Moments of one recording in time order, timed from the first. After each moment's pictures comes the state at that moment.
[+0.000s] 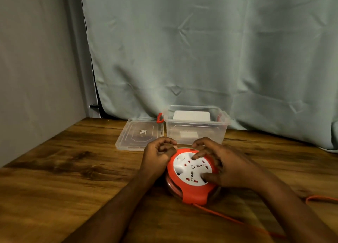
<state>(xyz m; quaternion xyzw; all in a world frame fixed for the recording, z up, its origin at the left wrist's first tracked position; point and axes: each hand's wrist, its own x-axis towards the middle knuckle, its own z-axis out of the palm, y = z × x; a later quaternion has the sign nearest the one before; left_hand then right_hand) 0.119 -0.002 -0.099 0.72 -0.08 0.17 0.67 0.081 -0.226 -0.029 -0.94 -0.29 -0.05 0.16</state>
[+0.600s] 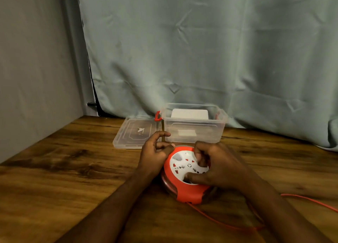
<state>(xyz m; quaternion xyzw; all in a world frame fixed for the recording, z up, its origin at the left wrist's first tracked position) 0.117 -0.003 -0.096 0.71 -0.08 0.17 0.68 0.080 -0.213 -0.041 -0.94 -0.27 -0.11 0.17</state>
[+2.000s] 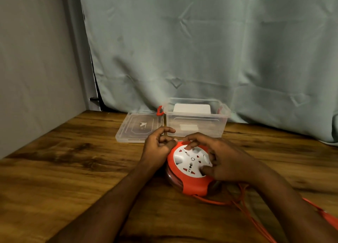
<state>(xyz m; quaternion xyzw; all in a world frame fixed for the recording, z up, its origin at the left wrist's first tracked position) 0.117 -0.004 -0.097 0.71 -0.09 0.17 0.67 0.077 -0.219 -0.028 -0.93 -0.32 -0.03 0.18</state>
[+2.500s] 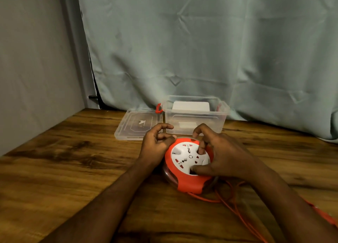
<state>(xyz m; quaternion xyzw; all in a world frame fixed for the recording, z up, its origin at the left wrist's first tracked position) 0.114 -0.004 -0.094 0.70 -0.09 0.16 0.69 0.076 -0.217 -0.034 -0.94 -0.28 -0.09 0.16</state>
